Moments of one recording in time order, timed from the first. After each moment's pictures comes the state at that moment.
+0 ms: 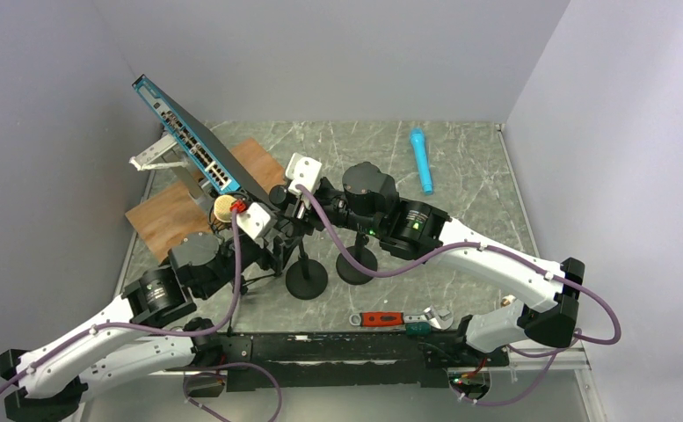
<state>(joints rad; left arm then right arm) -1.03 0.62 0.84 -0.31 -0.27 0.03 1.11 1.38 1.45 -0.24 -0.04 -0.27</state>
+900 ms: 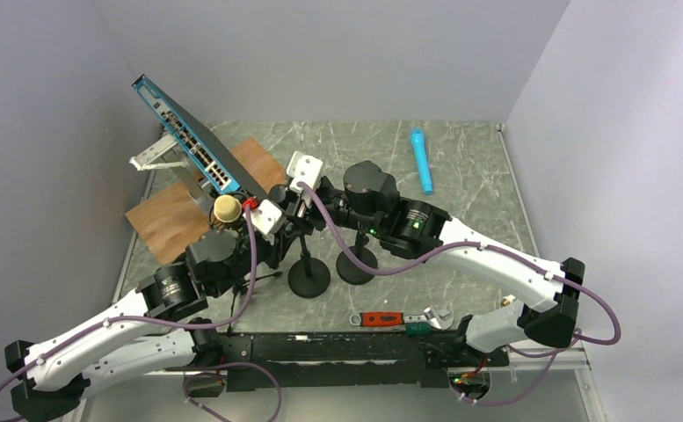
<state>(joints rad) -1.03 0.68 0.80 -0.29 -0.32 -0.02 1.11 1.38 1.45 -0.24 -0.05 -0.25</state>
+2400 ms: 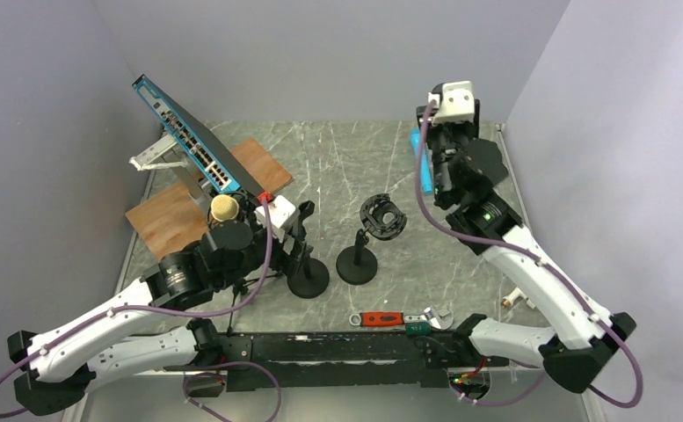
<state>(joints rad) -1.03 0.77 0.91 -0.47 -0.29 -0.09 0.70 1.08 1.28 0.15 0.69 -0.48</state>
